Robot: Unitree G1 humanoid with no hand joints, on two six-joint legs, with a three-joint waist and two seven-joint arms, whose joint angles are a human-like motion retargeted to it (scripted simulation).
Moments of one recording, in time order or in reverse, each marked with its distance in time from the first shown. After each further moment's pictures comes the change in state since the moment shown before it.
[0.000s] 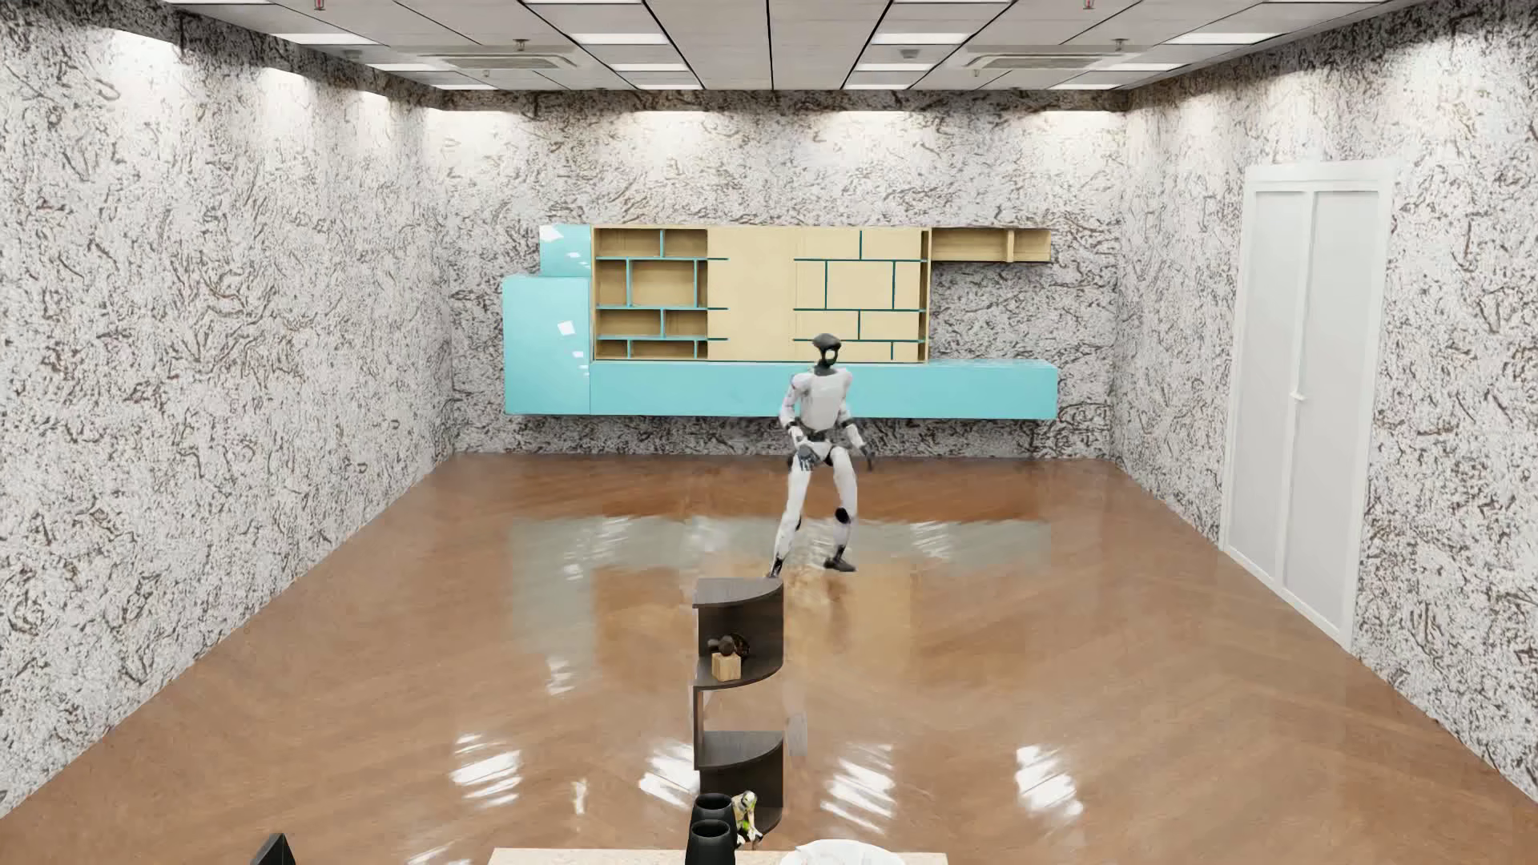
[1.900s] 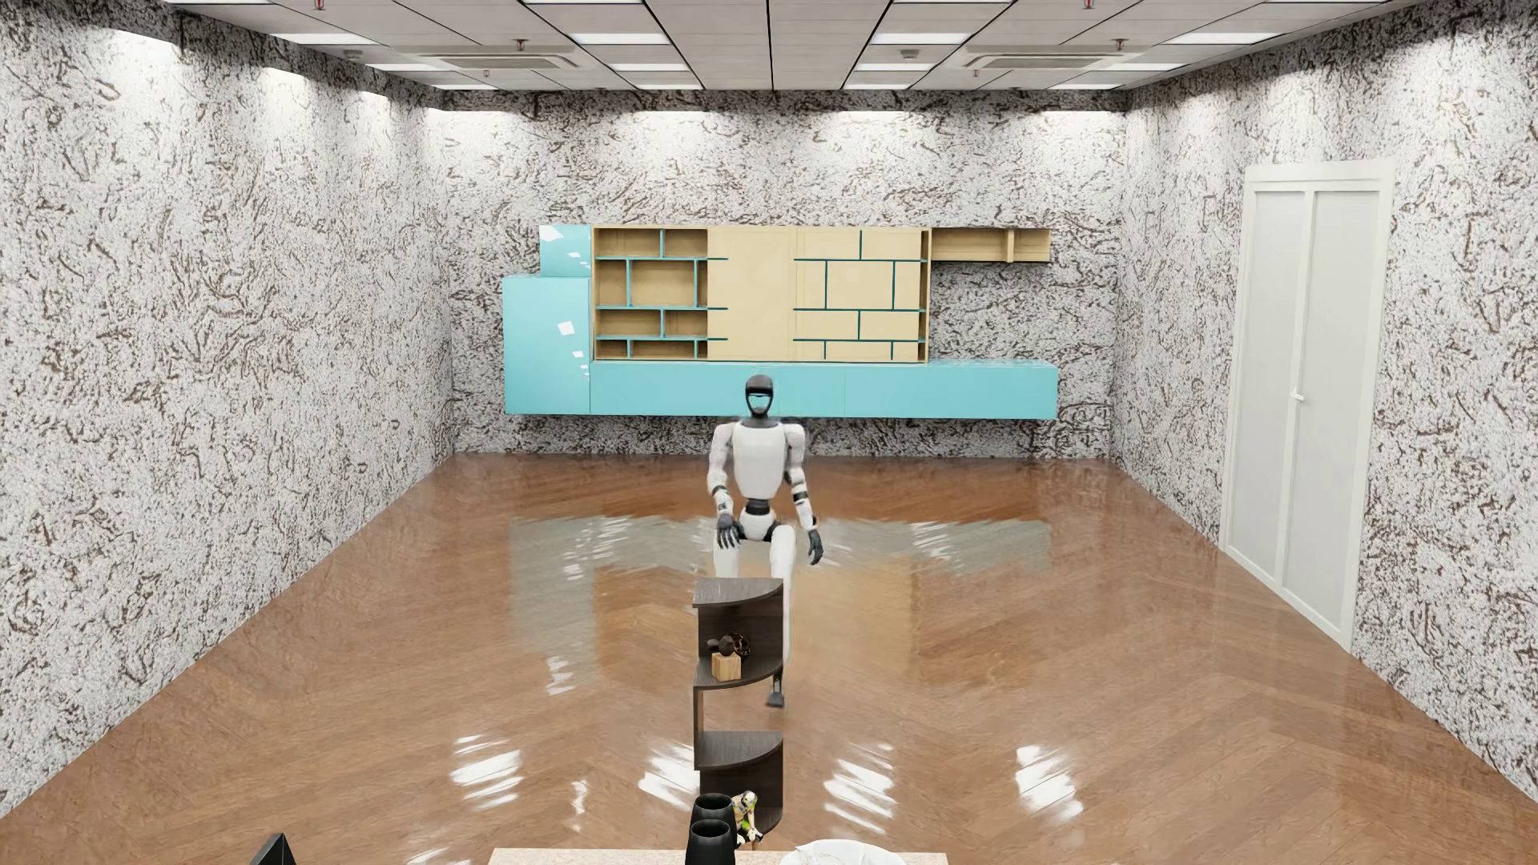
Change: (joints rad) body -0.322 0.450 0.086 -0.078 0.463 0.008 -0.060 0.156 -0.036 -0.264 -0.091 0.128 -0.678 0.352 -0.384 -0.127 0.026 0.026 -0.213 0.264 0.480 0.099 0.487 0.002 0.211 0.046 0.062 -0.070 -0.003
